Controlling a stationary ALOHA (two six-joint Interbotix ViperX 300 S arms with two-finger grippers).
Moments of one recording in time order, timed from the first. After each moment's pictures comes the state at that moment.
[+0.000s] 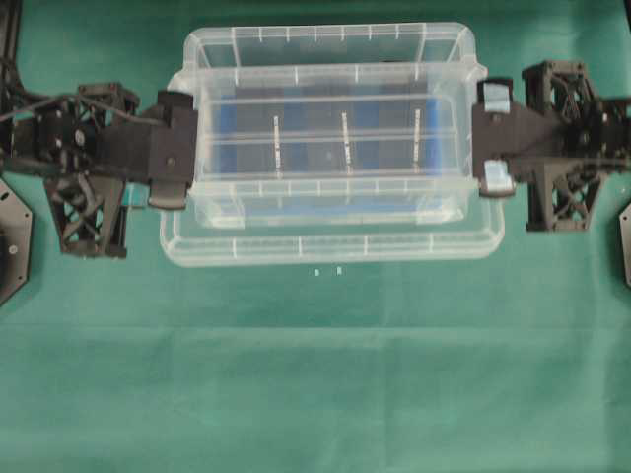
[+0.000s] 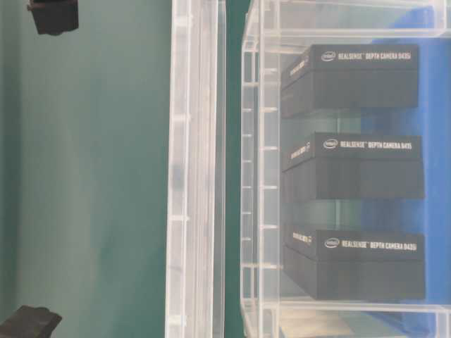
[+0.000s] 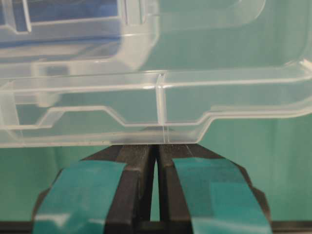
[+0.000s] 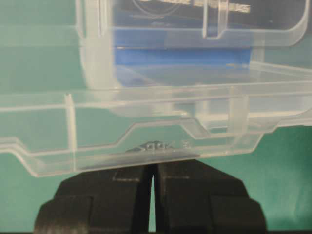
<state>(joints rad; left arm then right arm) 0.06 -0.41 0.57 0.03 0.98 0.10 -0.06 -0.44 0.65 -0.24 0.92 0.15</state>
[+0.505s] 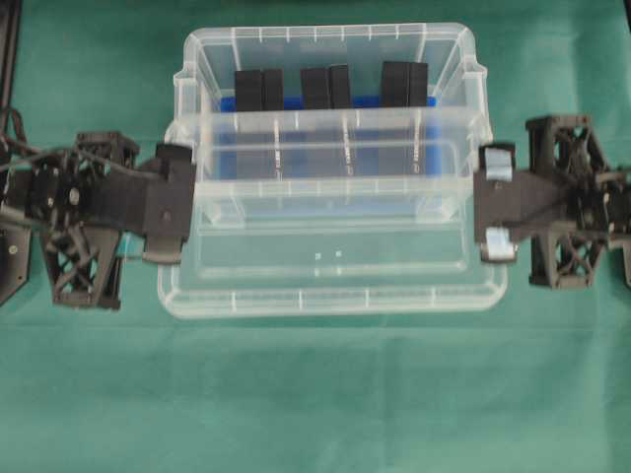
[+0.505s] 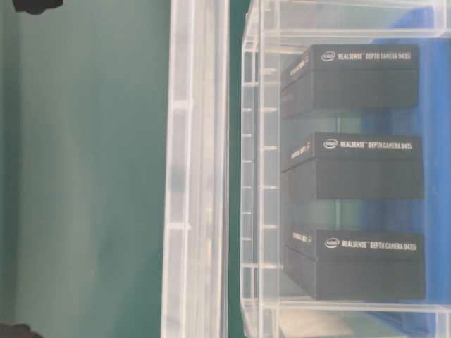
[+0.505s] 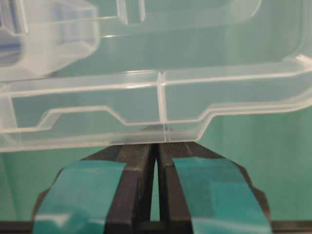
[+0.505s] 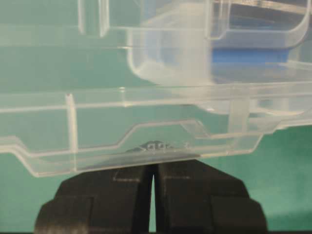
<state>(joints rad) -0.10 -0.41 0.57 0.02 0.98 -0.05 0.17 -0.42 0.64 -0.35 0.99 0.40</state>
